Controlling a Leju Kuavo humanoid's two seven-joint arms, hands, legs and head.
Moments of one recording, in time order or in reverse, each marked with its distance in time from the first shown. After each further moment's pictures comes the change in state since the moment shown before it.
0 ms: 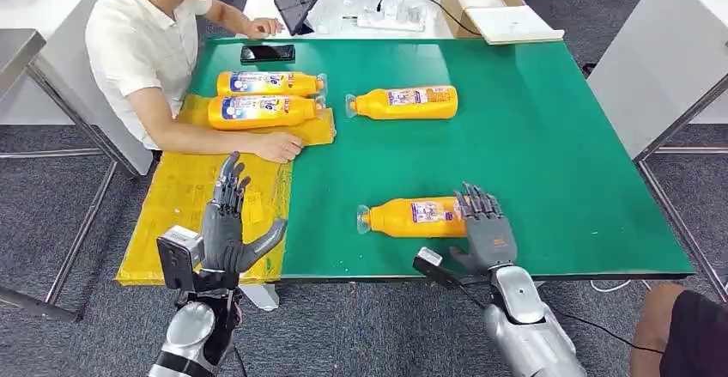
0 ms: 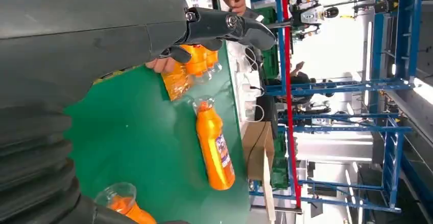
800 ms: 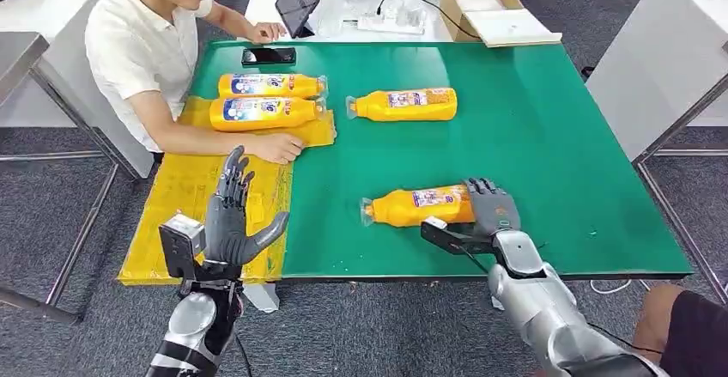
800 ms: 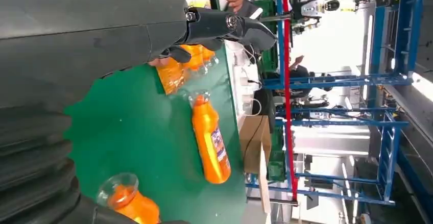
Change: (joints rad) left arm -0.043 0.000 0.000 0.043 0.036 -0.028 0.013; right arm -0.278 -0.002 0.035 0.362 0.005 0.221 0.070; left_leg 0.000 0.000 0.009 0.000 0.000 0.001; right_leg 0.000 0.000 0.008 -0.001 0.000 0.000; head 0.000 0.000
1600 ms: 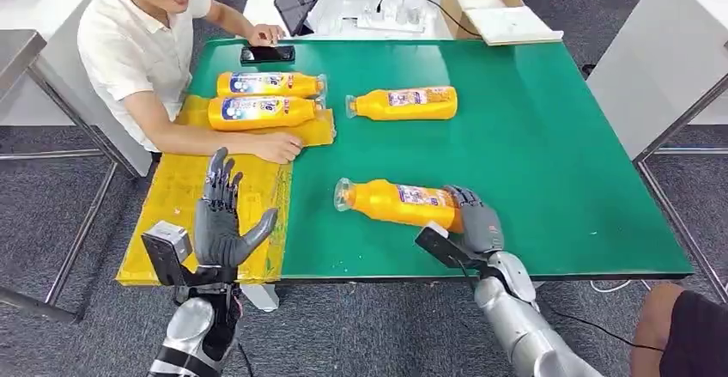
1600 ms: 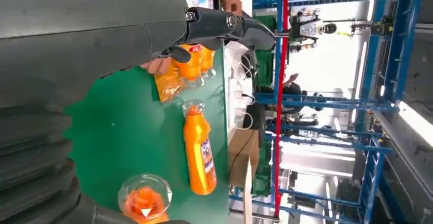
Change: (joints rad) left arm 0.029 -0.008 -0.001 -0.034 0.075 0.068 -0.037; right arm 0.124 0.079 -0.137 -0.105 -0.445 -0.137 -0.412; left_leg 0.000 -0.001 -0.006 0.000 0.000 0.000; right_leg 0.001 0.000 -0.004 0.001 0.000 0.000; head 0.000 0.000
